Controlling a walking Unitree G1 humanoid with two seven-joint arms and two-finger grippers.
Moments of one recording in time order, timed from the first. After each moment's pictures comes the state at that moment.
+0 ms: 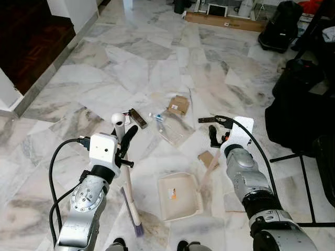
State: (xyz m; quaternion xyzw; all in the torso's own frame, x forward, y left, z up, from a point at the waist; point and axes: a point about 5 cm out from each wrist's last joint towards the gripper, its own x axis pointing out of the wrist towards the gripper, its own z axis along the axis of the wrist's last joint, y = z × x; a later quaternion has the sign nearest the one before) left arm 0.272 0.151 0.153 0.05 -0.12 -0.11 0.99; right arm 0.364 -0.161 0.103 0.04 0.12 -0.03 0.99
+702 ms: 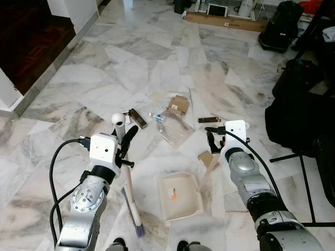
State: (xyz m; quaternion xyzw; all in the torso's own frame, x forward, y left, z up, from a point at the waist) left arm 0.271 0.150 0.153 0.05 -0.12 -0.11 0.99; right arm 0.361 -0.169 0.094 -0.08 0.12 -0.01 0.99
